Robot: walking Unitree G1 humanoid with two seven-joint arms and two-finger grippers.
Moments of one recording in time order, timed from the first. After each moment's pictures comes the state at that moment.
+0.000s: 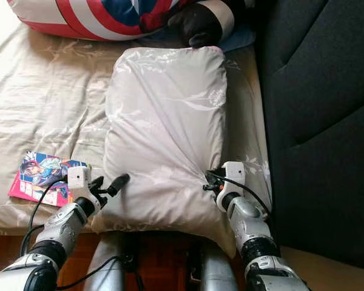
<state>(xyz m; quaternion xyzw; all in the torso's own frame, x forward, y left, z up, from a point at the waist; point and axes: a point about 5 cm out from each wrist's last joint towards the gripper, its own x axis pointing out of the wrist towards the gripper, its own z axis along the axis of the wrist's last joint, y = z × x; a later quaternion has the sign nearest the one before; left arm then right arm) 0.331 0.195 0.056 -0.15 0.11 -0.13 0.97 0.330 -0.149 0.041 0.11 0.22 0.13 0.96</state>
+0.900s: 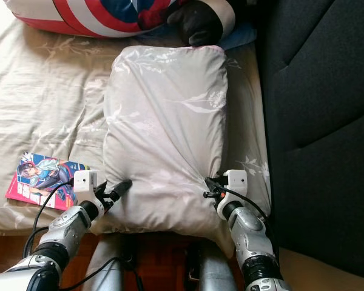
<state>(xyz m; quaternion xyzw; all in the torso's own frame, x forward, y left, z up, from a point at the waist) 0.327 0.187 0.046 -0.15 0.15 -0.14 0.97 0.311 -0.147 0.036 0.13 0.19 0.14 0.96</state>
